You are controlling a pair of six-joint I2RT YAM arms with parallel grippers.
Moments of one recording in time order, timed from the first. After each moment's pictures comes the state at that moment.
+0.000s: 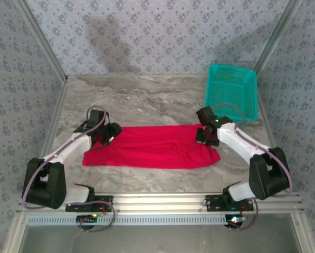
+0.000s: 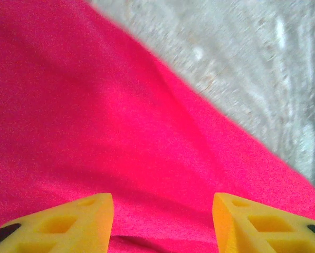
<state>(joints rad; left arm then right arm) -0.25 1.32 0.77 -0.40 0.16 -0.93 0.39 1.40 0.93 -0.82 0.09 0.58</state>
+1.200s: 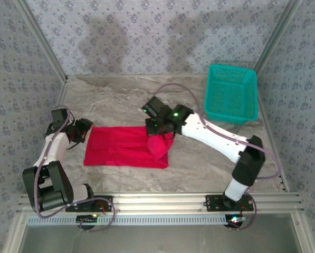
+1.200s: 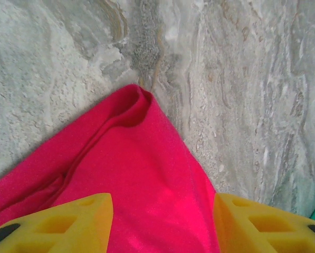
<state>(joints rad) 0.26 1.28 0.78 -0.48 0.36 -0.84 0.94 1.71 1.62 -0.92 0.11 0.66</state>
